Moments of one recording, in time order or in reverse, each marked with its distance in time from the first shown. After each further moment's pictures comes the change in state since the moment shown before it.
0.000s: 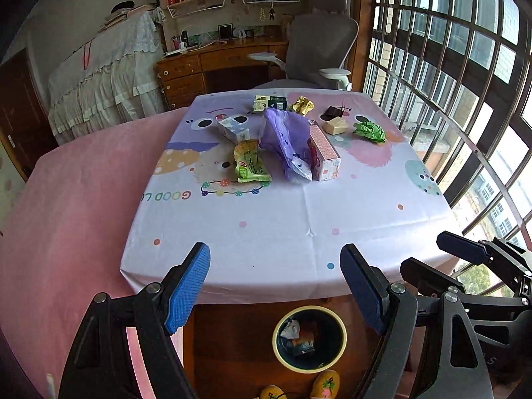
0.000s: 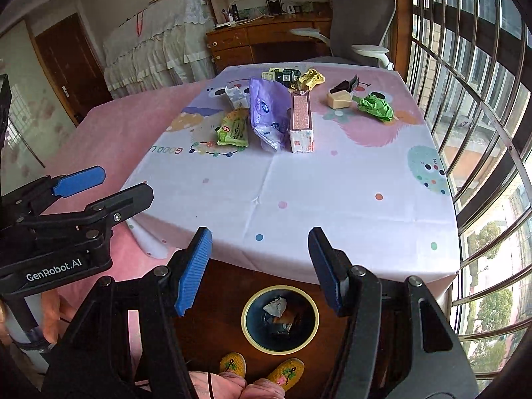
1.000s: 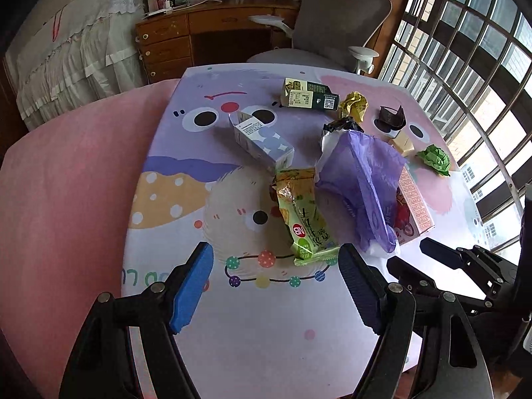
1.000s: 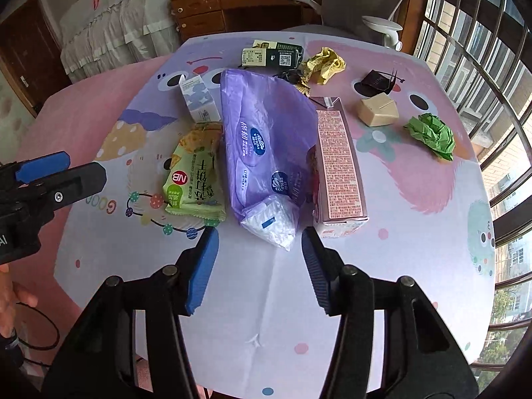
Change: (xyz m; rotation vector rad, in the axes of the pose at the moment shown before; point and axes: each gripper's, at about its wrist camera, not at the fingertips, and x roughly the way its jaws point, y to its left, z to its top) left arm 0.241 0.117 0.157 -0.021 0.216 -0.133; right arm 0.252 0.012 0.136 0.059 0.199 -0.145
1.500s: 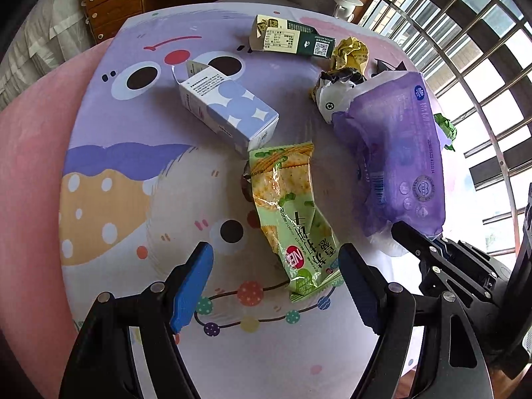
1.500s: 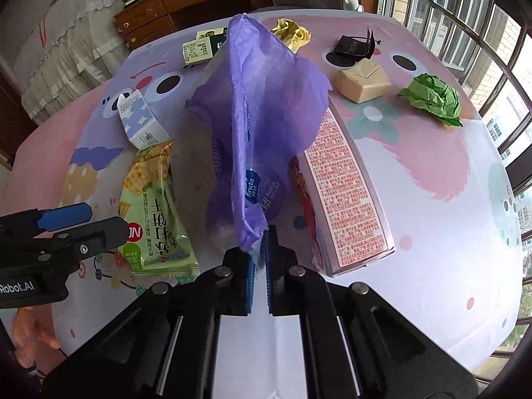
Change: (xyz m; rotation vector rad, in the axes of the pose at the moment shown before) left arm 0.119 0.005 0.045 0.055 0.246 -0.168; right arm 0.071 -0.023 0.027 0.236 0.028 -0.048
